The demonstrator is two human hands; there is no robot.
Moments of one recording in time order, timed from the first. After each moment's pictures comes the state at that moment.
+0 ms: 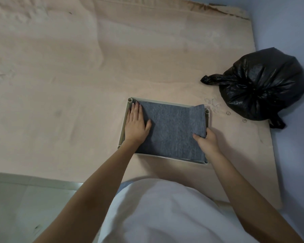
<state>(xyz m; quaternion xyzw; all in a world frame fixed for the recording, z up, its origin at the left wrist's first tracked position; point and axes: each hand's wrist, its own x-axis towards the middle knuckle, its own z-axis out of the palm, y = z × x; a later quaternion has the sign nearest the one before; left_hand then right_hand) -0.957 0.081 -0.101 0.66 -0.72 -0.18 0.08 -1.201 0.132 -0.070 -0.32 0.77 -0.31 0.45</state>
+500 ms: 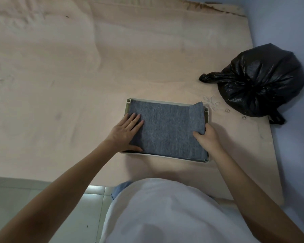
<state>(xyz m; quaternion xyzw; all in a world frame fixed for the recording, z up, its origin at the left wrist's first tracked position) -0.894 0.091 -0.084 0.41 -0.89 -0.02 -0.18 -1.202 0.129 -0.051 -0.42 0.78 -0.21 0.41</state>
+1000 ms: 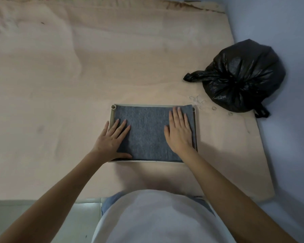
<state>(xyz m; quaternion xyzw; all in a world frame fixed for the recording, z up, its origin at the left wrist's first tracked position) -0.894 0.094 -0.084 0.45 -0.88 -0.05 -0.17 -1.158 0.112 -0.083 -0.70 0.71 0.03 0.07</state>
